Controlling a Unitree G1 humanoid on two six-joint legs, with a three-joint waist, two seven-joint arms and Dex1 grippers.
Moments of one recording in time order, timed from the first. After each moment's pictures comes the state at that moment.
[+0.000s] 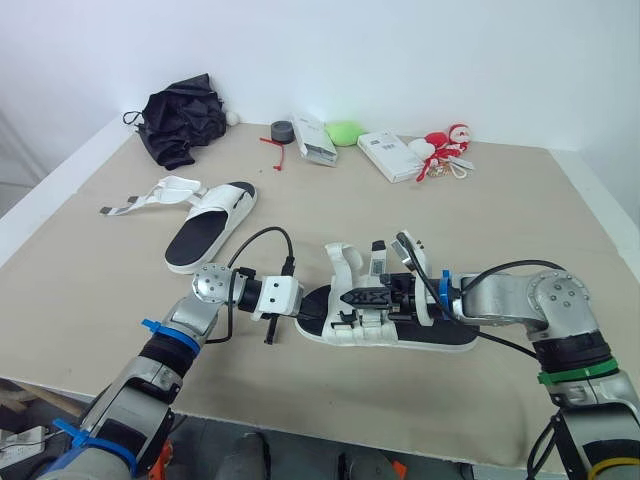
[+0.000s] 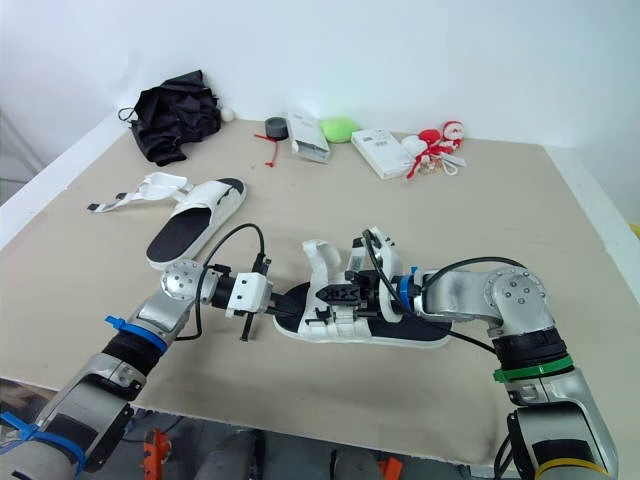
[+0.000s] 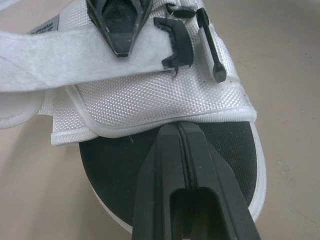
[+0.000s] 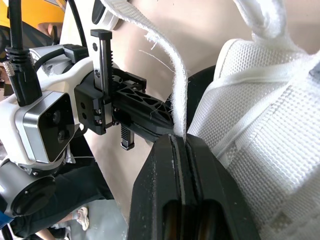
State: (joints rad) left arm -0.64 0.37 -0.36 0.54 -0.08 -0.43 -1.32; right arm -0.56 -0.70 0.11 0.03 1.97 1.26 -0.33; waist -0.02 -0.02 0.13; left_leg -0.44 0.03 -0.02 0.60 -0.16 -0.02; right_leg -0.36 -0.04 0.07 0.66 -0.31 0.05
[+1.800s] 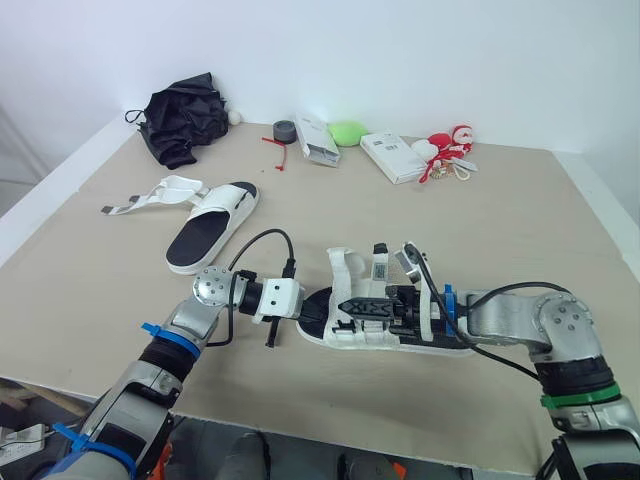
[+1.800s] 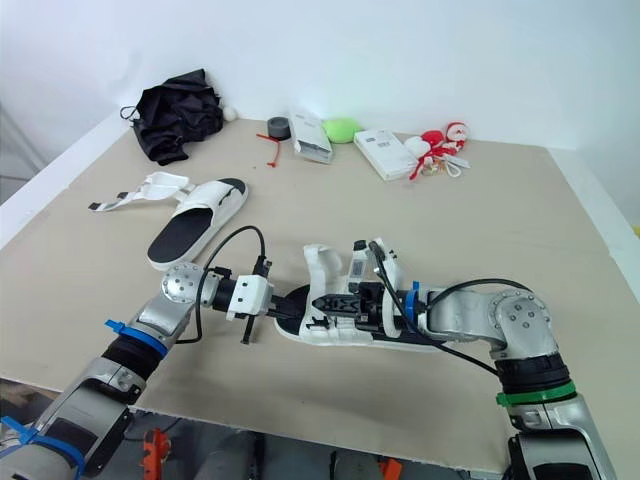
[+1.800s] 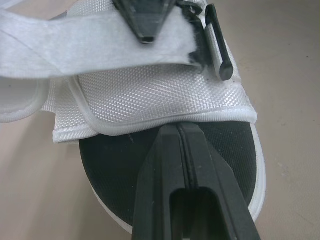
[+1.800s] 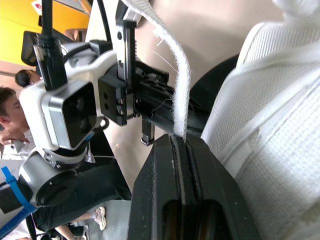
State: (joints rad) left arm -0.62 0.37 -0.36 0.51 -0.08 -0.42 -1.31; right arm -0.46 -0.67 0.05 -0.06 1.96 1.24 -0.26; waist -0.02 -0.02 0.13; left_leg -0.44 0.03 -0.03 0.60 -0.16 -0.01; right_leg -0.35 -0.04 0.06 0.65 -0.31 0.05
